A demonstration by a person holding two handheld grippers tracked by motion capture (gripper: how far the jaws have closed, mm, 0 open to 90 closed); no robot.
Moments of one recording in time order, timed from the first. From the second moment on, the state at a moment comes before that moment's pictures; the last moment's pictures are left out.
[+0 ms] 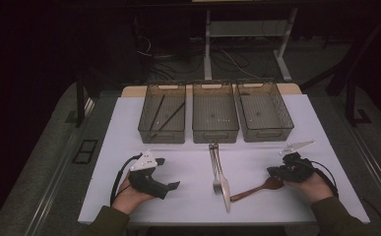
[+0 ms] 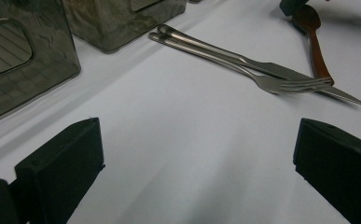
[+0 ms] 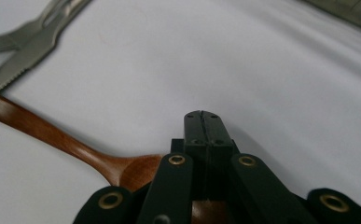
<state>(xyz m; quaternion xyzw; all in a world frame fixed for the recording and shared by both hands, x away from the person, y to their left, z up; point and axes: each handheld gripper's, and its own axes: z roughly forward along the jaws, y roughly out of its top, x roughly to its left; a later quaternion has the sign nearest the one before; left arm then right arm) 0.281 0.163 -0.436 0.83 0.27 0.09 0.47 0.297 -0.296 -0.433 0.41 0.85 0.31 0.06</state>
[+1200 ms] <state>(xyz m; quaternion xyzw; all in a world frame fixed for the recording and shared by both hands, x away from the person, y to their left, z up) 0.281 0.162 -0.436 0.84 0.27 0.09 0.47 0.275 -0.328 -0.437 0.38 0.84 0.37 0.06</state>
